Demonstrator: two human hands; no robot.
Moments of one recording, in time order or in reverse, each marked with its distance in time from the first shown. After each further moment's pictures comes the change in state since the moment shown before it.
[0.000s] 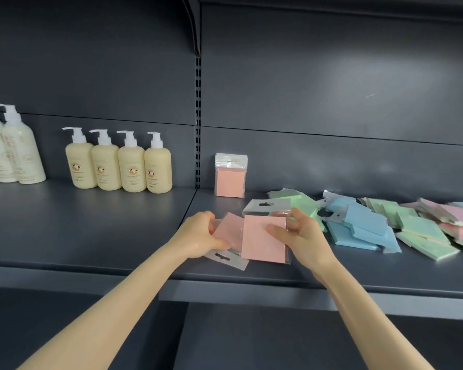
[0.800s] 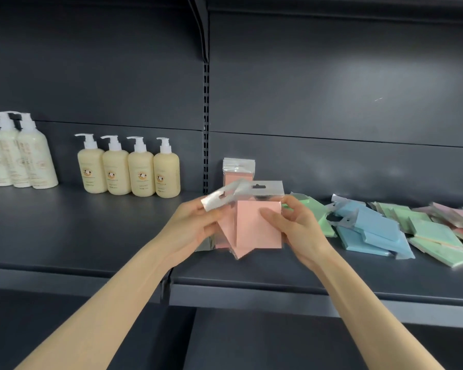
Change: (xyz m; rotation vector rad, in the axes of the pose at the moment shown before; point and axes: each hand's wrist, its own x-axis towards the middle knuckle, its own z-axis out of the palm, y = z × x) left_hand -0.018 -0.003 -0.031 -1.046 -0.087 0.160; right_hand 0.015 -0.020 0.025 0.226 -0.076 -0.060
